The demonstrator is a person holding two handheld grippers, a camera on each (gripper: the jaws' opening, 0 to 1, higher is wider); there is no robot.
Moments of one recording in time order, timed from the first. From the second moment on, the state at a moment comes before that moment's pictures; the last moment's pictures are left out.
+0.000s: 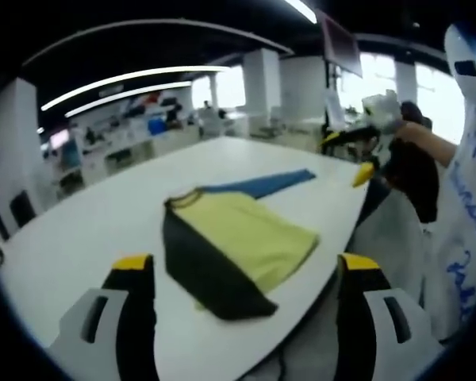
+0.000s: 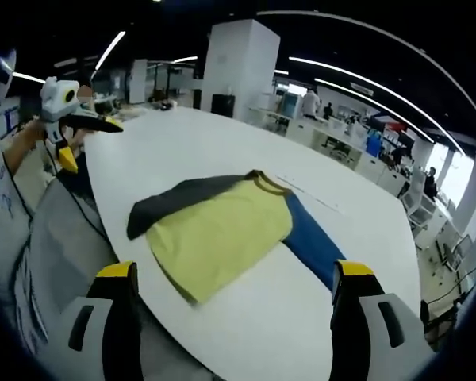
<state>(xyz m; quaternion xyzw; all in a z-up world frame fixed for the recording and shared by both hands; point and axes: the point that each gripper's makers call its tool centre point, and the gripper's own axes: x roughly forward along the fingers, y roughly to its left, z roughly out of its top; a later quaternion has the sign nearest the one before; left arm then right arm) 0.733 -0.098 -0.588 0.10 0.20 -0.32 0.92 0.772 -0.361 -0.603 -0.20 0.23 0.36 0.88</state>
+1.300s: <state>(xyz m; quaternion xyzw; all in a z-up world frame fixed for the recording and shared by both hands) 0.737 -0.137 -0.637 0.10 0.25 -0.36 0.89 0.757 -0.376 -0.609 -0.18 0.24 0.34 0.89</state>
